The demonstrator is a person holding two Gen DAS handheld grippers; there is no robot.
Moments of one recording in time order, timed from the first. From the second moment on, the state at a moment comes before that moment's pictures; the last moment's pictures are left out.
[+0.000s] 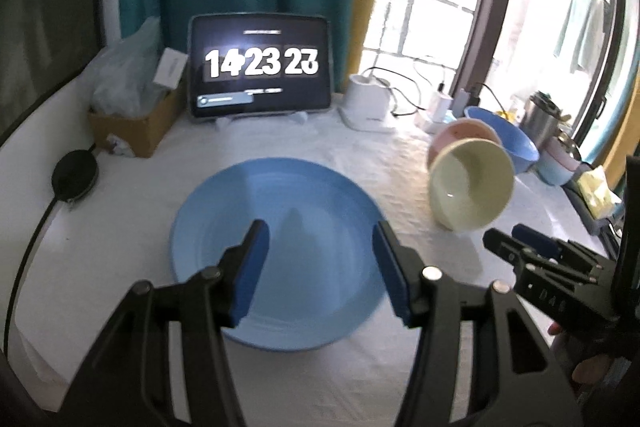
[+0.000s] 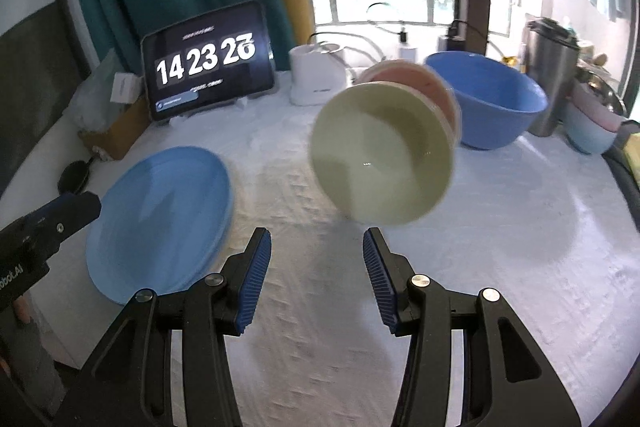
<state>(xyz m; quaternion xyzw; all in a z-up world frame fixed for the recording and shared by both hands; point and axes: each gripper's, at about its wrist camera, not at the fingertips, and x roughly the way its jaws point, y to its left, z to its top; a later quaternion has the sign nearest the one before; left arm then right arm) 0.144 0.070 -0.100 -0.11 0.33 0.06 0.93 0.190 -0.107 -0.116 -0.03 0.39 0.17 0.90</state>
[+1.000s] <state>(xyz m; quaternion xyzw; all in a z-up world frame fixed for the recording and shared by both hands) 0.201 -0.104 -0.076 -0.05 0.34 -0.03 0.94 0.205 -0.279 -0.098 0.03 0.37 0.10 0.92</state>
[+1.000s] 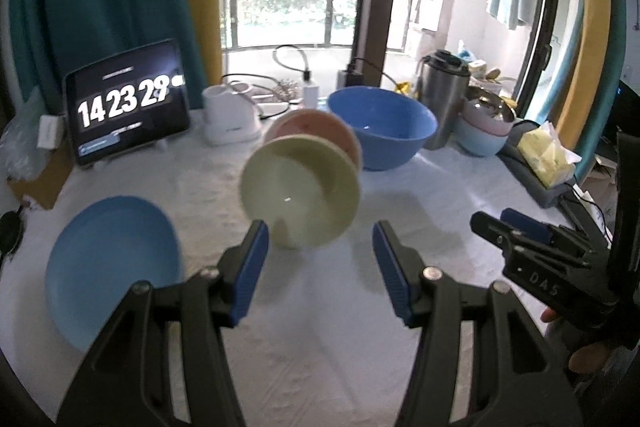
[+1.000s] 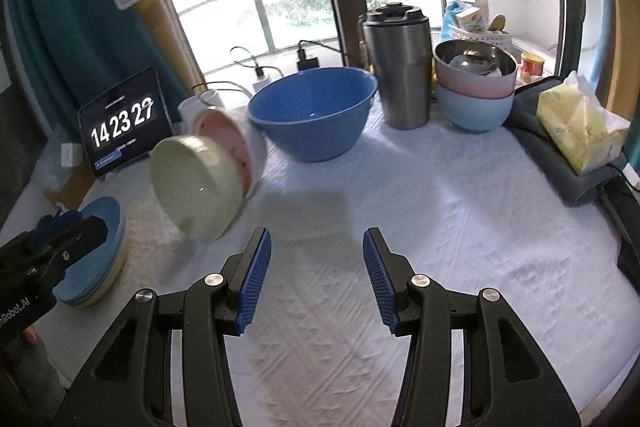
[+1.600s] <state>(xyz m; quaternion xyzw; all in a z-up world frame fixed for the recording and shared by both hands) 0.279 -0.139 -0.082 -0.04 0.33 -0.05 0.94 0.288 -0.301 -0.101 0.04 0.37 0.10 0.92</state>
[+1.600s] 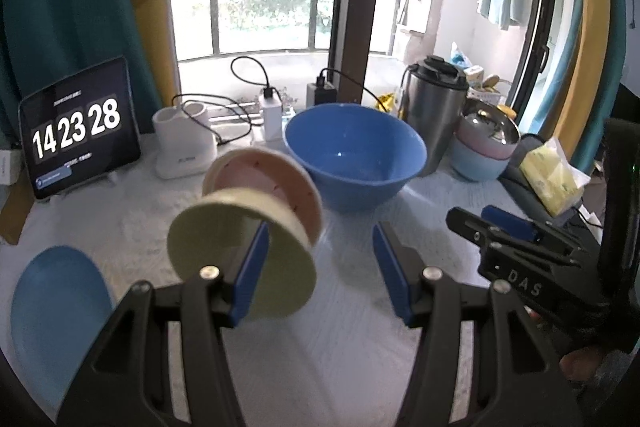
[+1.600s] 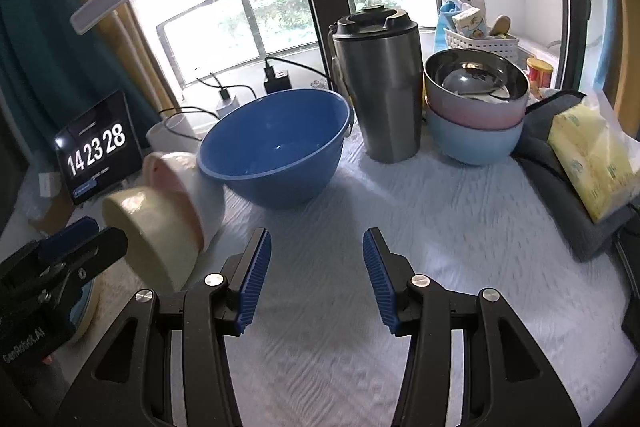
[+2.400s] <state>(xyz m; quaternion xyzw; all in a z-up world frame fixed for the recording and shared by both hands) 0.334 -0.149 -0.096 -0.04 0.34 -0.04 0.94 0.386 -0.311 -0.123 0.11 0.38 0.09 0.91</state>
